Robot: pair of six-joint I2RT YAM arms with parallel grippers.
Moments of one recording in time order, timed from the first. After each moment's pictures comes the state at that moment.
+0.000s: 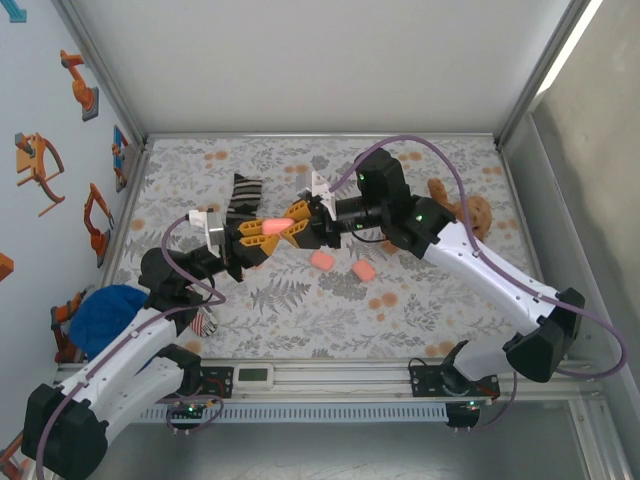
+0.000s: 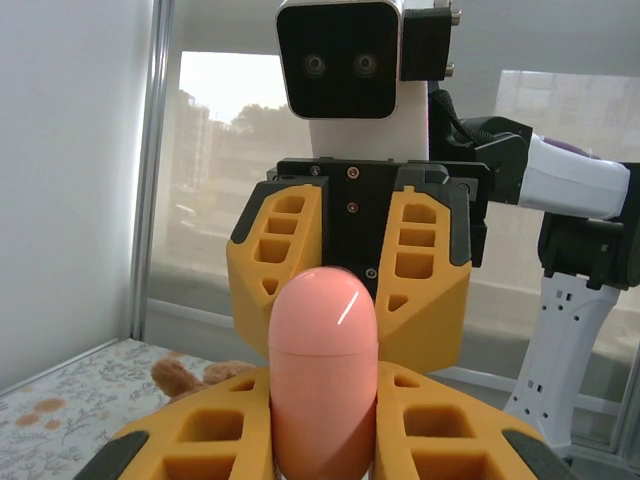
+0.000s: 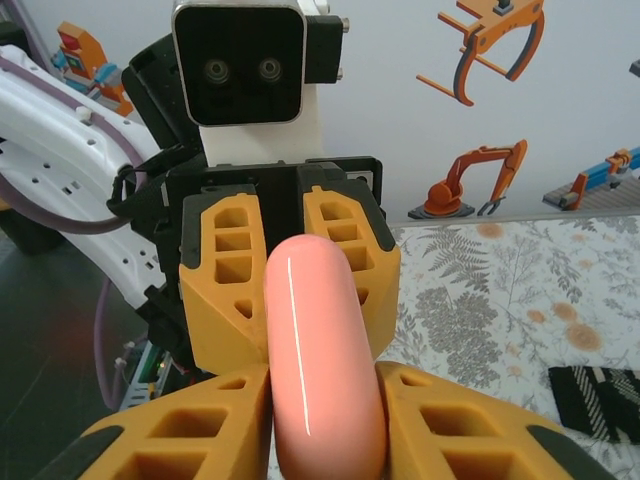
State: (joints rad) left arm -0.49 0.83 0.44 0.83 0.82 -0.46; right arm 0.82 1.39 1.41 -0.38 -0.81 -0.19
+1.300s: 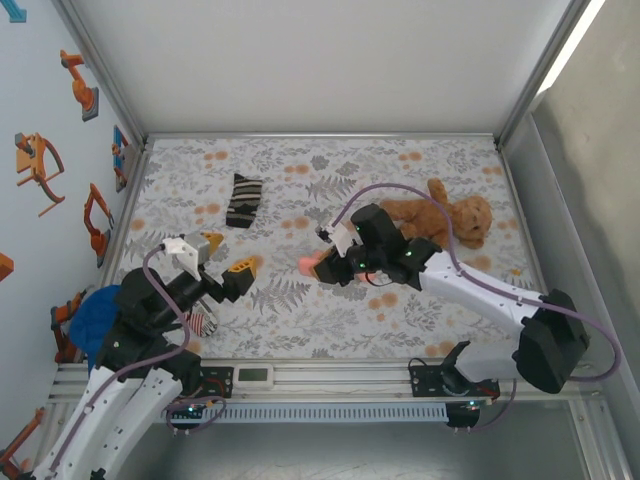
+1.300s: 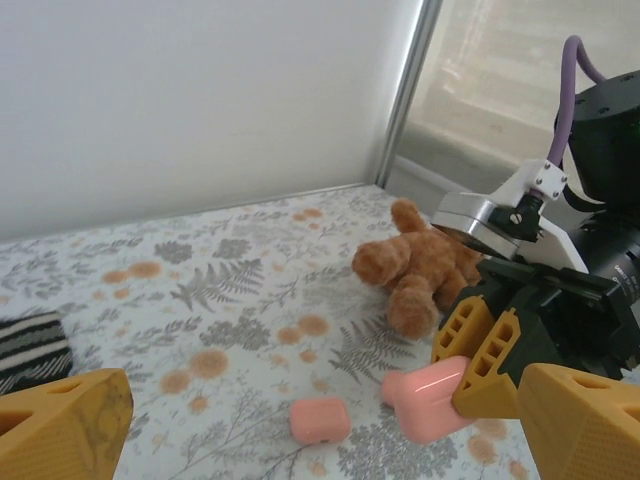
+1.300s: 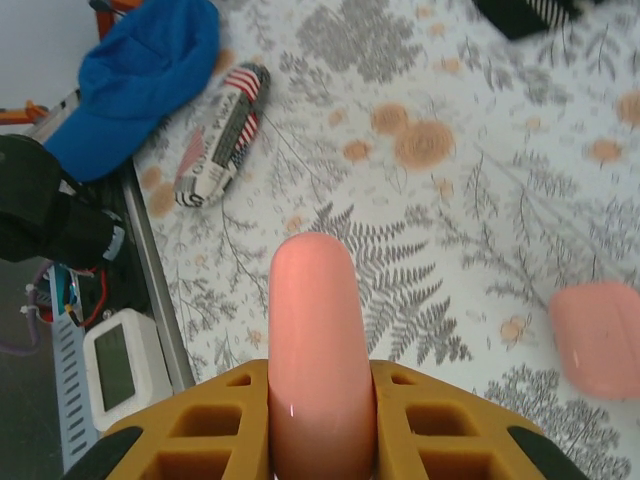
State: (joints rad) left arm -0.49 0.33 0.56 -0.33 0.26 -0.15; right arm 0.81 1.32 0.92 -0.33 -0.50 0.12
